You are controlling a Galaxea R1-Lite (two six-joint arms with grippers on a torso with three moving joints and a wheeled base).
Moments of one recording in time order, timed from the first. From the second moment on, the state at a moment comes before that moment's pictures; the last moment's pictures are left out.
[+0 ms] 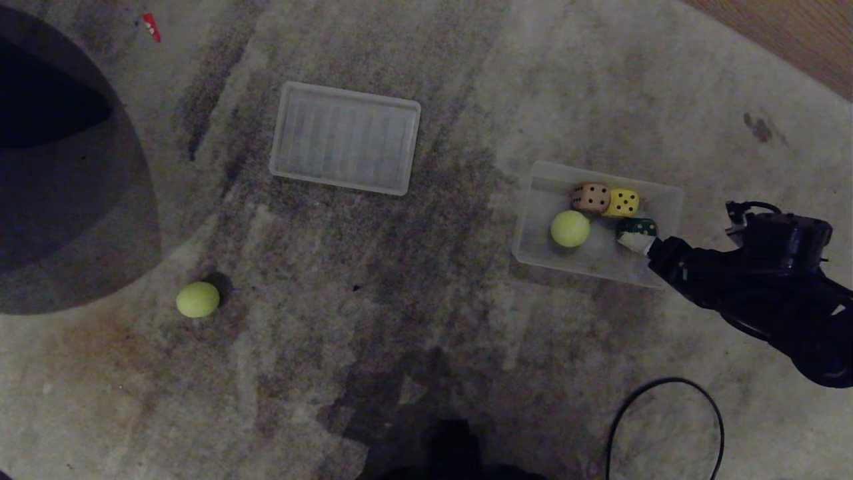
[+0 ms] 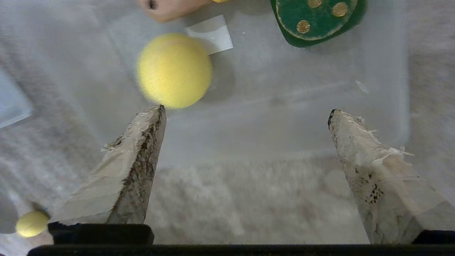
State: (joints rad) left arm 0.00 0.00 0.00 0.00 0.06 -0.09; right arm 0.01 1.86 -0.65 -1.03 0.17 0.60
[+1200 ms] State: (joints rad) left arm 0.00 0.00 0.00 0.00 0.06 -0.09; right arm 0.00 0.21 -0.19 0.26 0.09 0.19
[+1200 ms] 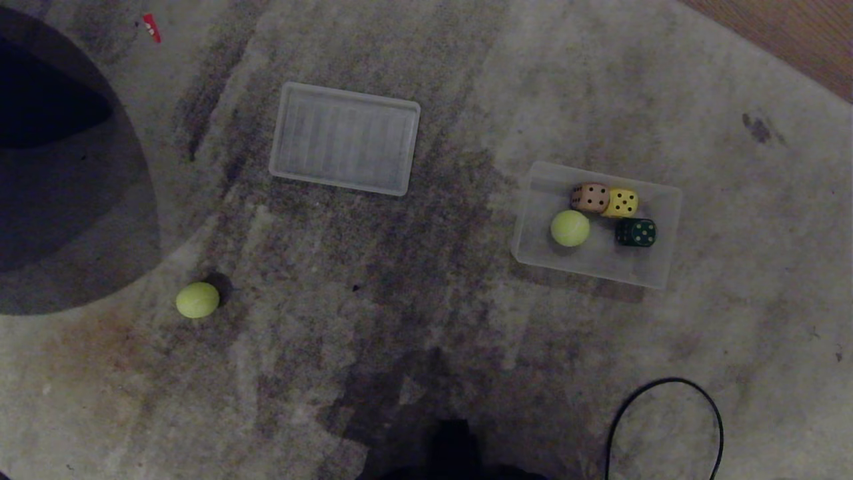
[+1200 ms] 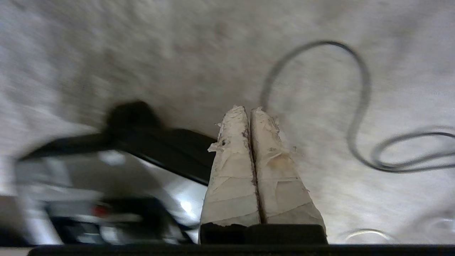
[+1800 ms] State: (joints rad) left arm 0.00 0.00 0.00 0.00 0.06 -0.09; right arm 0.00 0.00 -0.06 0.14 -0.02 0.07
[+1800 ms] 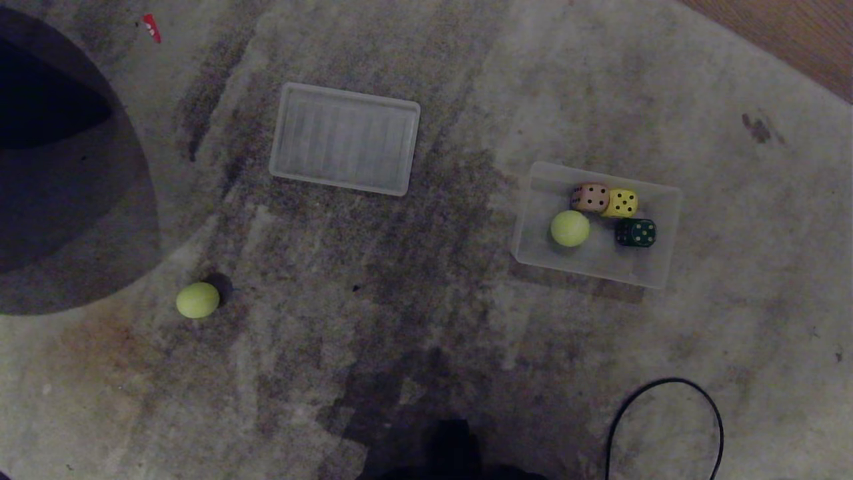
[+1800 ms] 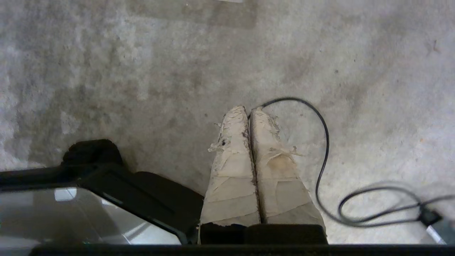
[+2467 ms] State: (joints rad) left arm 0.00 0.00 0.00 0.00 0.06 -0.09; right arm 0.01 0.00 -0.06 0.14 0.01 0.03
